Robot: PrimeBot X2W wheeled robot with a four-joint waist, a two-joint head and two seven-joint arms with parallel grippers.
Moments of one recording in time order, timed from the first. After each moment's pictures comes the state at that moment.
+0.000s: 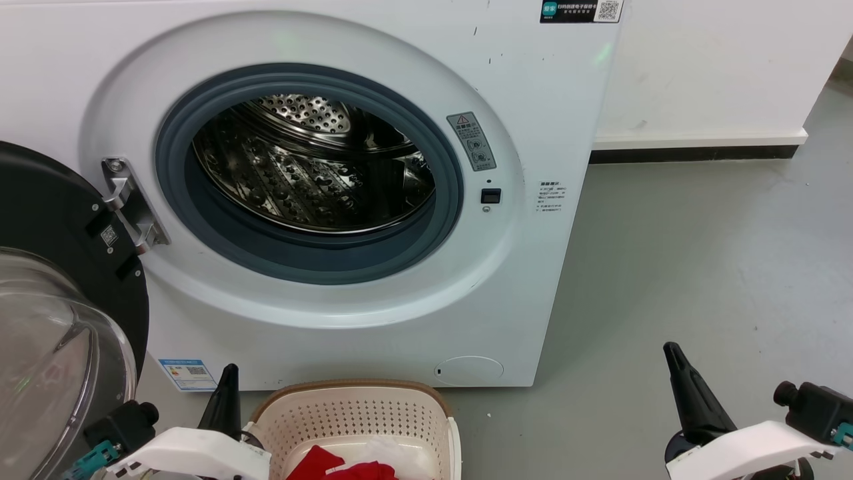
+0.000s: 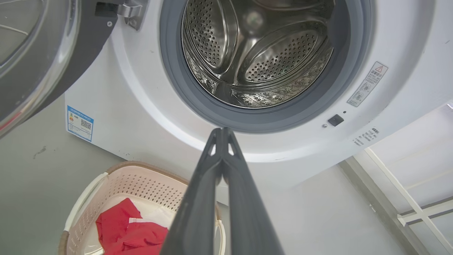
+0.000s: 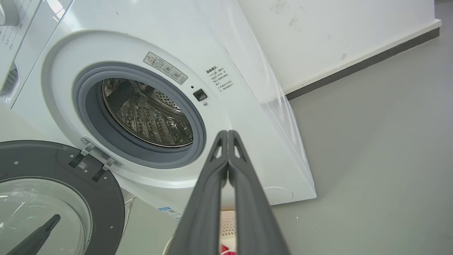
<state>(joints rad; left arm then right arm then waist) 0.03 0.15 -0.04 0.14 -0.75 0.03 -0.05 0.08 -0.08 0.04 0.03 0.64 0.13 -0.01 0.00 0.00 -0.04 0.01</state>
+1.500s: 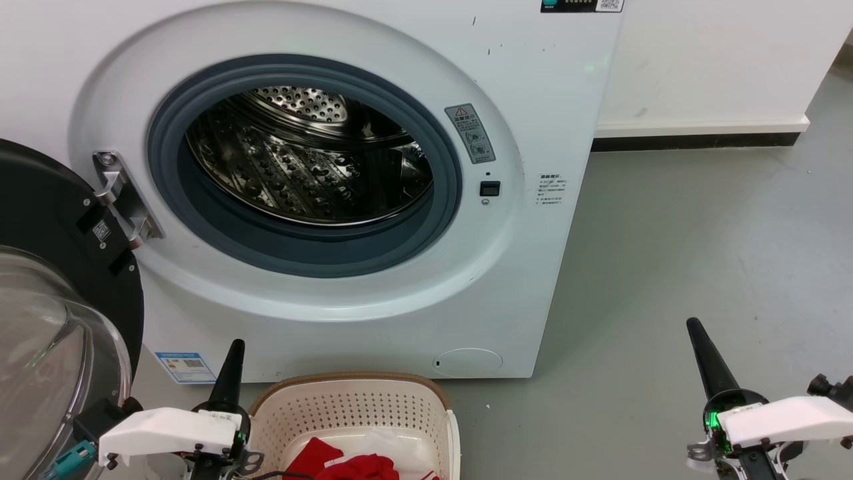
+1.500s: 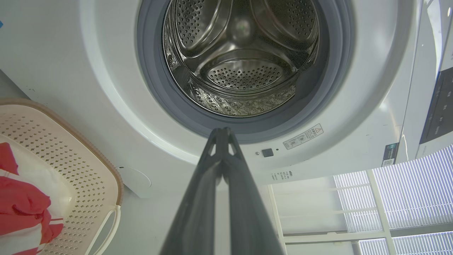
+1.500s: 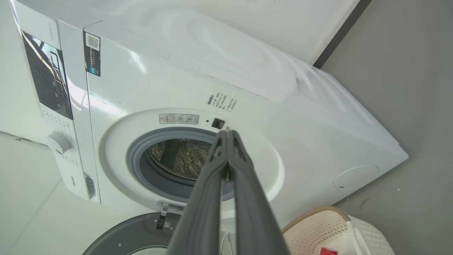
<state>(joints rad) -0.05 0.09 0.05 0.20 -1.26 -0.07 0.05 -0.02 -0.09 -0.02 0.16 1.25 0.13 0.04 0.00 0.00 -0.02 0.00</state>
